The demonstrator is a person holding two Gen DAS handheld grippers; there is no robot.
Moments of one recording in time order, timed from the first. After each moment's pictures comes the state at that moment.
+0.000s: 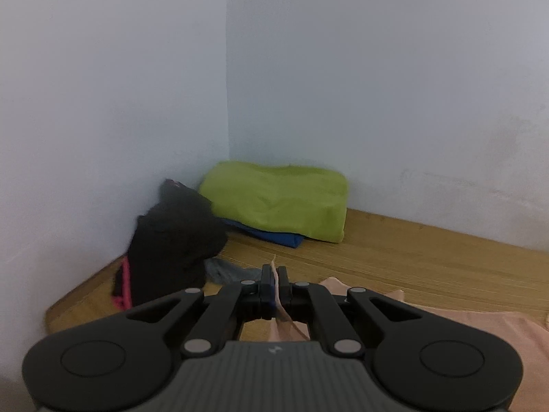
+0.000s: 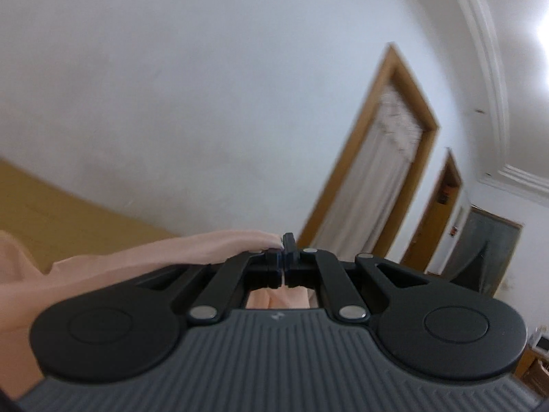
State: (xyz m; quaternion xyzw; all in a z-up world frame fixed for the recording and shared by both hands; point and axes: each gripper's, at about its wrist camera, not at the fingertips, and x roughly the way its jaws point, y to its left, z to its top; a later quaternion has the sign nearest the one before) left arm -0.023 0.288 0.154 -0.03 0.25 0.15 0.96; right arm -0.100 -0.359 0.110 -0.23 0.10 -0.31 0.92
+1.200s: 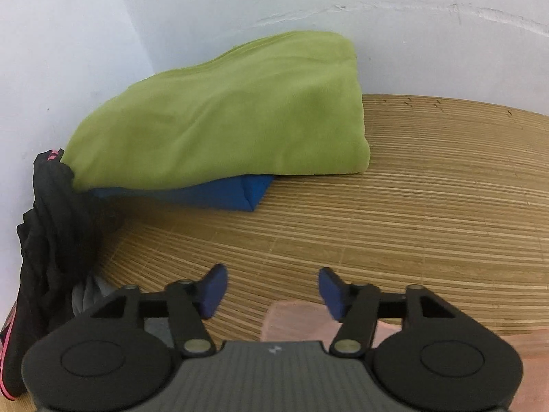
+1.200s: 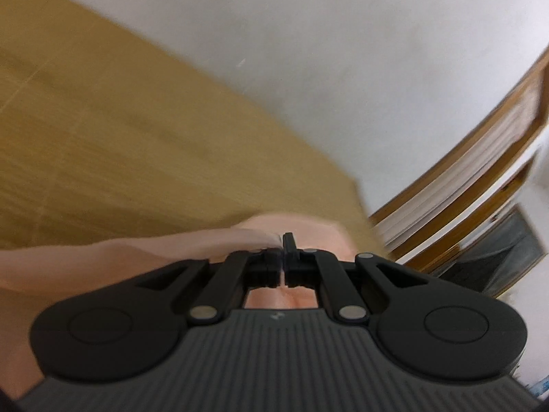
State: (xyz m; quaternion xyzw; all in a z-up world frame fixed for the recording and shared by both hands) left arm 0.322 0.267 -0.070 0.08 0.39 0.18 0.90; right arm 0.314 -0.332 -0.083 -0.26 0.37 -0.27 0.85
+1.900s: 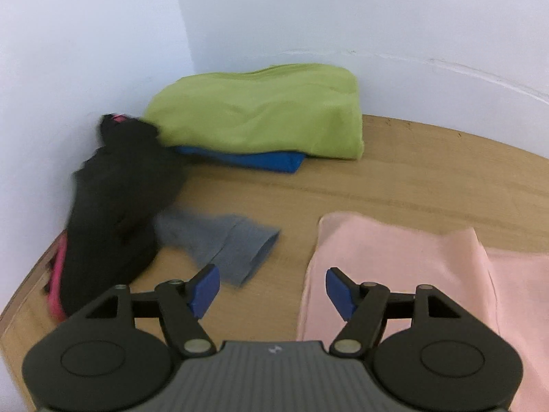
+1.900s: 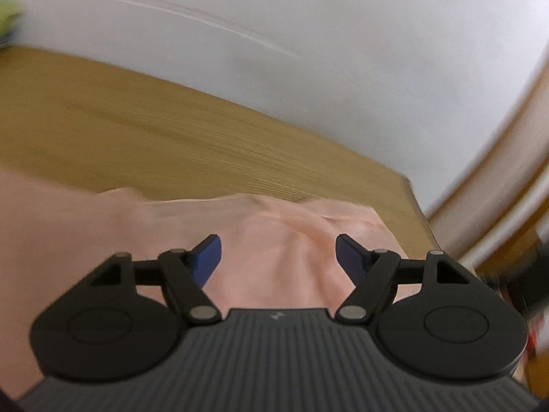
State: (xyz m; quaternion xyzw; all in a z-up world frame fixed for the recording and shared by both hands) left arm 0.115 0.309 0.016 0.02 0.37 0.14 0.92; right arm 0.117 -0.227 0.038 -0.20 0.33 -0.10 0.92
